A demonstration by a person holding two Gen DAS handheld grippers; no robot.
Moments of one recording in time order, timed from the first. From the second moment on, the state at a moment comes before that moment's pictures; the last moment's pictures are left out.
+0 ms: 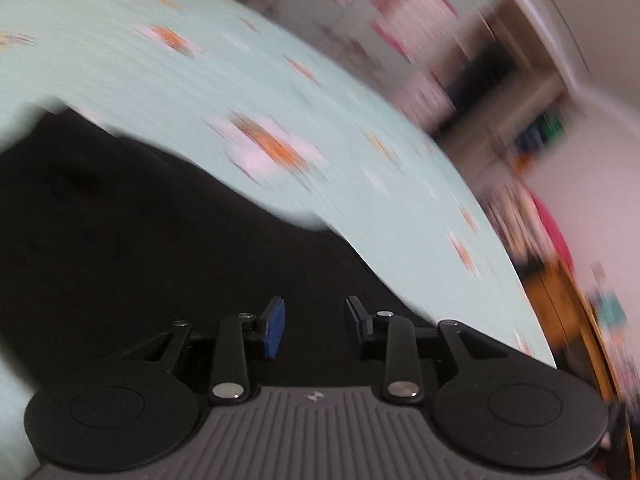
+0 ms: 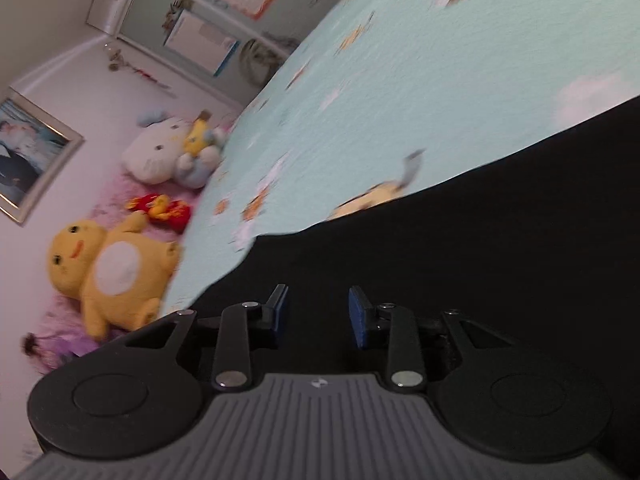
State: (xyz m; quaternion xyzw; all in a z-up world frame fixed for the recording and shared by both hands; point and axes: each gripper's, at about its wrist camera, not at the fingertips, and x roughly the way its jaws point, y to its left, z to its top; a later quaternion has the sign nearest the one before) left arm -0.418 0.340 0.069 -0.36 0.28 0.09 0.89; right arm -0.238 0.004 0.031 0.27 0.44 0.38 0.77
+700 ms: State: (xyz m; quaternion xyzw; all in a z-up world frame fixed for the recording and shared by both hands) left arm -0.223 0.202 0.013 -0.31 0.42 -0.05 0.85; right arm -0.277 -0.057 0.013 0.24 0.42 0.41 0.77
